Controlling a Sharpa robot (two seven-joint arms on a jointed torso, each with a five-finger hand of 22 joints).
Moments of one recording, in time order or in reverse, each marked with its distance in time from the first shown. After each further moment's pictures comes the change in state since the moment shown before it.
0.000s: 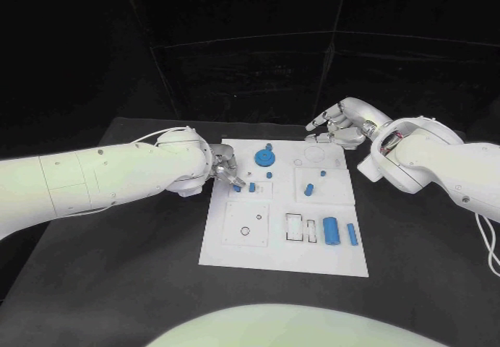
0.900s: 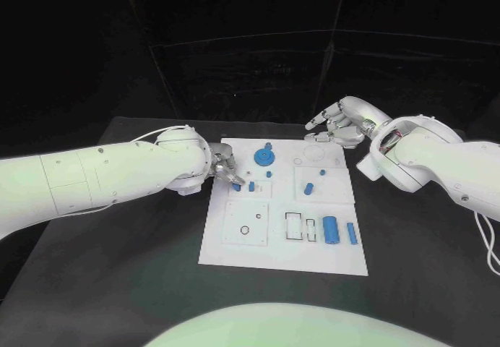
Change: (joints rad) left arm 0.000 0.008 0.000 -0.017 0.003 0.008 -0.003; left_hand -0.041 0.019 -0.058 0.057 0.000 0.001 -0.002 0.004 -0.005 0.000 0.000 0.004 0.002 0.000 0.000 0.000 0.000 0.000 0.000 0.000 0.000 0.000; right arm 0.000 0.000 0.000 0.000 0.000 0.000 0.001; right_hand 0.000 0.000 -0.003 0.003 0.000 0.000 0.000 0.004 0.000 0.000 0.000 0.000 0.000 0.000 0.000 0.000 0.000 0.000 0.000 0.000 0.000 -0.001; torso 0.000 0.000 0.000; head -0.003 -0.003
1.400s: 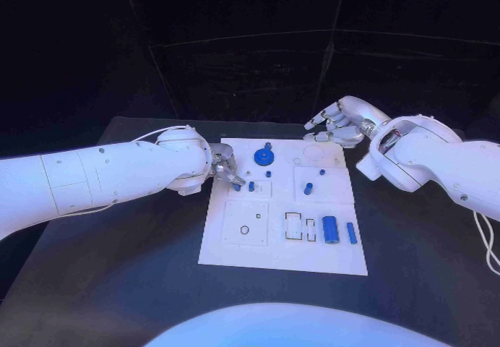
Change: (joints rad) left arm 0.000 0.006 0.000 -0.003 0.003 0.010 0.000; left_hand -0.013 0.007 -0.024 0.024 0.000 0.003 0.003 0.004 -0.001 0.000 0.000 0.007 0.007 0.000 0.000 0.000 0.000 -0.010 0.000 0.000 0.005 0.000; right arm 0.000 0.000 0.000 0.000 0.000 0.000 0.001; right_hand 0.000 0.000 0.000 0.000 0.000 0.000 0.000 0.000 0.000 0.000 0.000 0.000 0.000 0.000 0.000 0.000 0.000 0.000 0.000 0.000 0.000 0.000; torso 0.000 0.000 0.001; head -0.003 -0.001
